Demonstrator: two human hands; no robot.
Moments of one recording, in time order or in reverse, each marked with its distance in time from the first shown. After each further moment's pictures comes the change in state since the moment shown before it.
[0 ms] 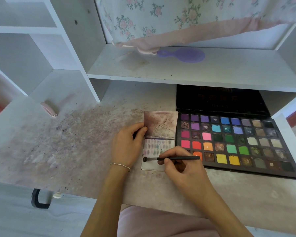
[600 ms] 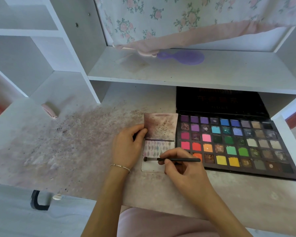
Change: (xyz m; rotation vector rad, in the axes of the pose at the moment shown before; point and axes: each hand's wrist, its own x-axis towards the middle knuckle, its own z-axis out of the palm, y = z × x) left_hand -0.001 0.002 -0.001 0.005 -0.014 -0.017; right_hand 0.000 -0.001 0.000 0.008 0.004 0.000
